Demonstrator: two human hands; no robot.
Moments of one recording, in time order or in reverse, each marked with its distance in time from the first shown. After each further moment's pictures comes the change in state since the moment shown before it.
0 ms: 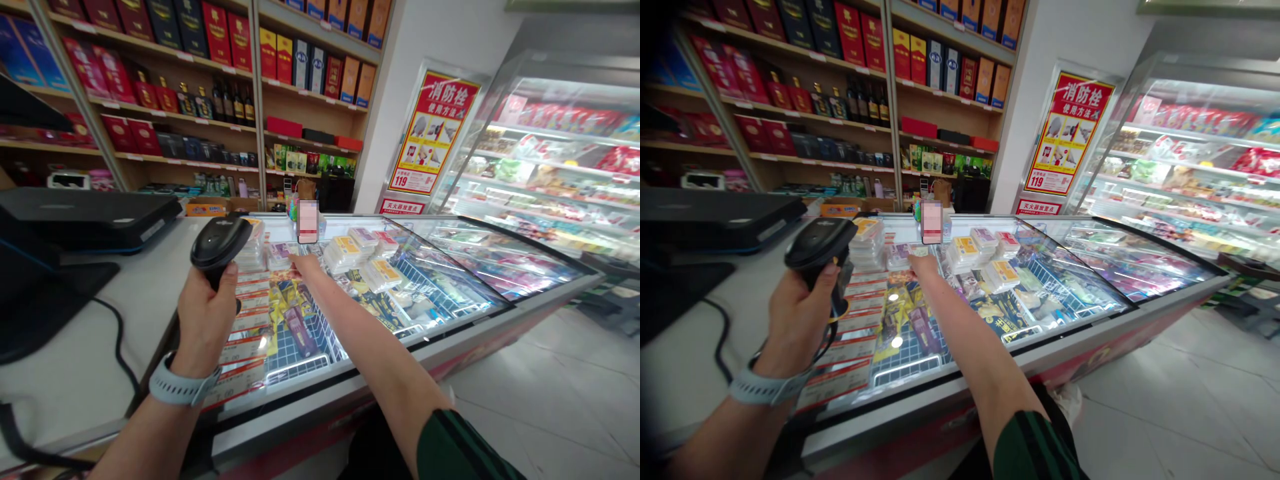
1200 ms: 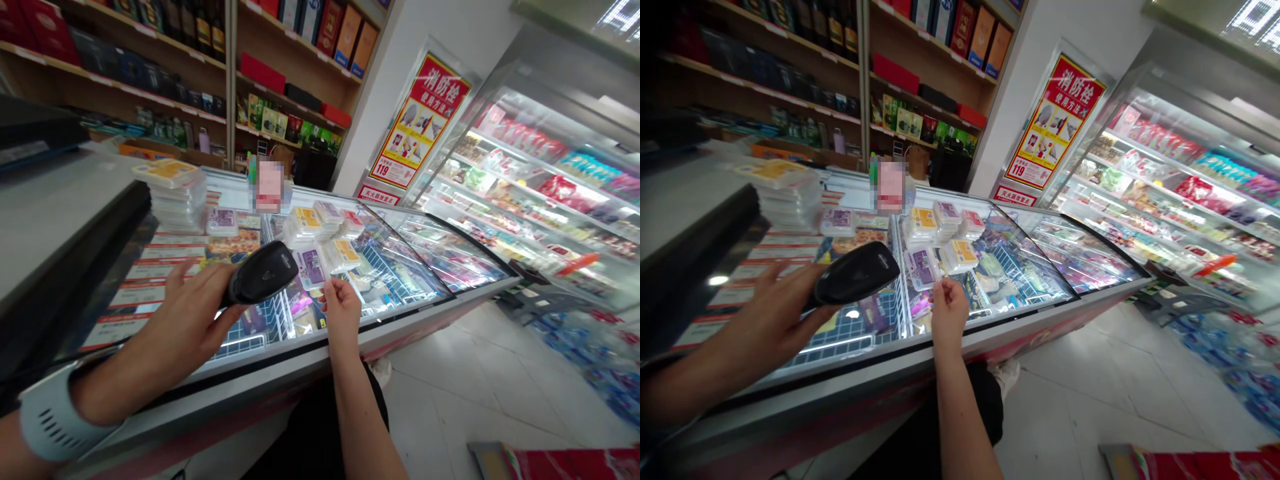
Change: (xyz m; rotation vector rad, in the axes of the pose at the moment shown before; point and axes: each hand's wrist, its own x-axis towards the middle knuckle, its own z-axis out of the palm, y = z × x) left_hand -0.071 0.003 0.040 0.294 -0.557 0.726; right_hand -0.162 0.061 -0.174 0.078 0.415 -0.259
